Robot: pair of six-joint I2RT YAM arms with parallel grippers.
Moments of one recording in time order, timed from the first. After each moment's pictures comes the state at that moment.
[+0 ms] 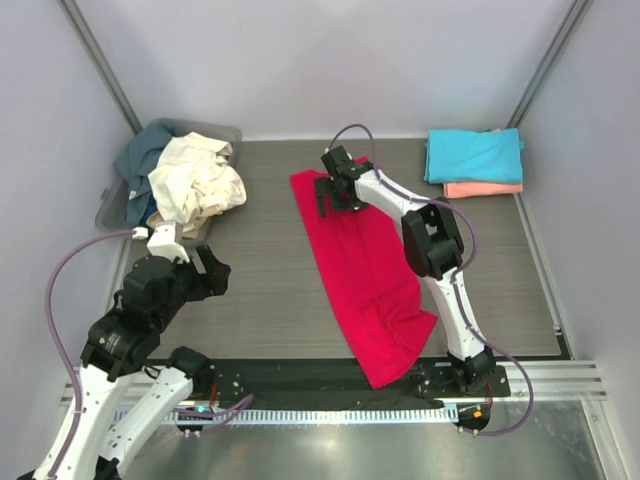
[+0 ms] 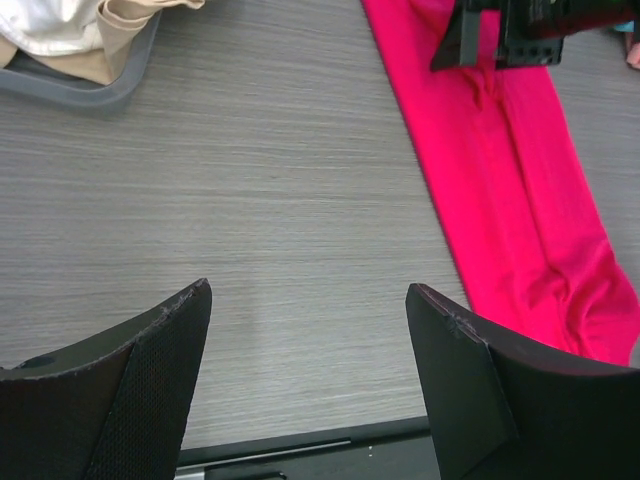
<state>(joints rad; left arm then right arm) -0.43 0.51 0.93 -0.89 -0.19 -0.44 0.54 2.35 1.96 -0.68 0.15 0.32</state>
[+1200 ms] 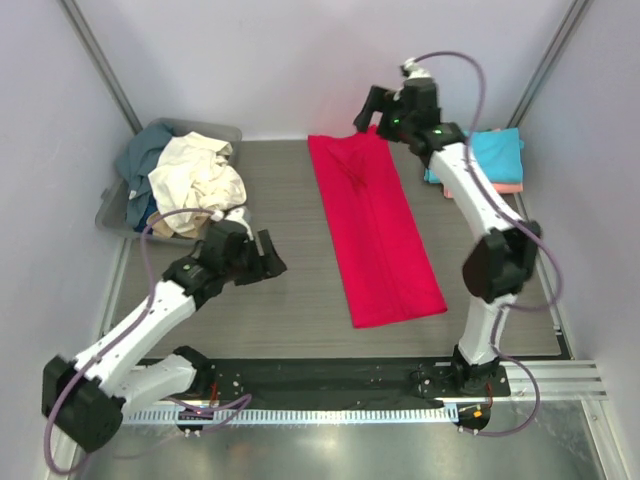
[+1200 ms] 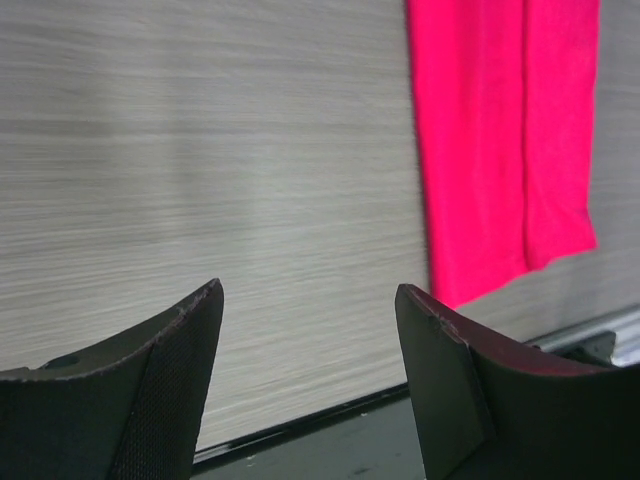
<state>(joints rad) -0.51 0.97 0.80 -0.58 0.00 -0.68 0.31 2.01 1.99 -0.44 -0.05 0.45</state>
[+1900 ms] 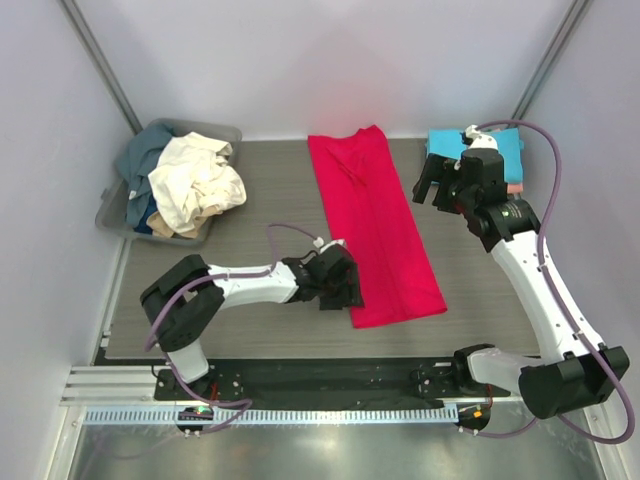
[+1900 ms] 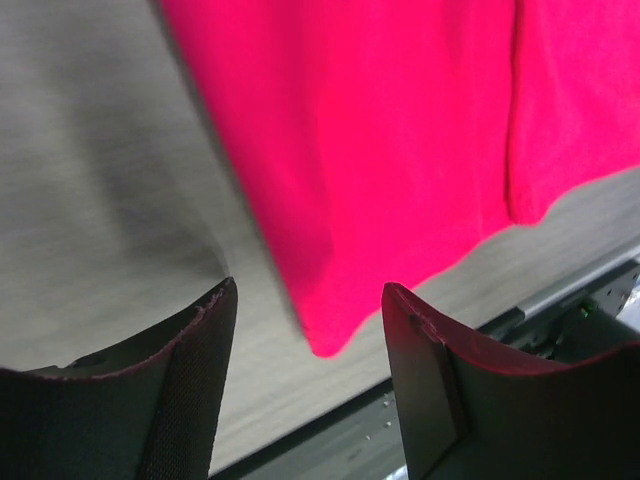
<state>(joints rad) -0.98 1.73 0.98 -0.20 0.04 -0.99 0.23 1.18 1.27 -0.64 0.12 0.37</state>
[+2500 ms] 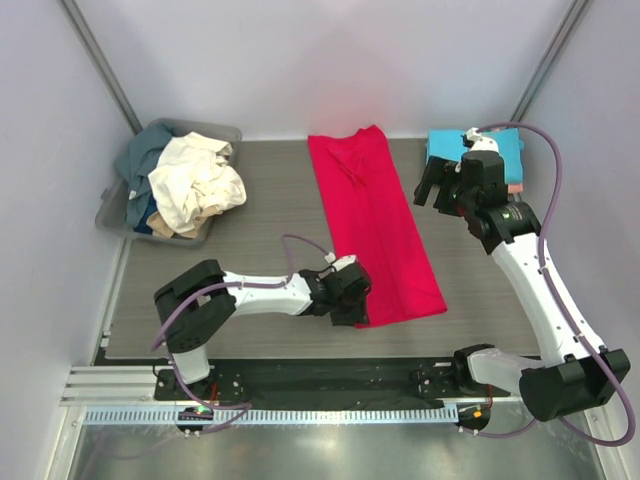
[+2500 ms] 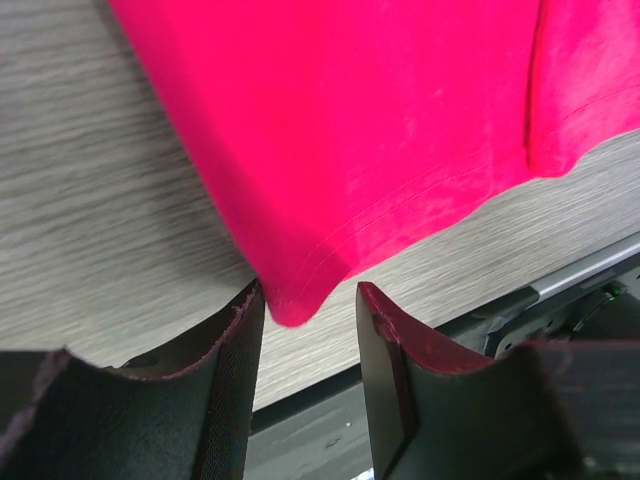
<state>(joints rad) -1.13 1.78 1.03 -0.27 -0.04 -1.11 0.22 1.17 1.26 -0.65 0.14 0.37</state>
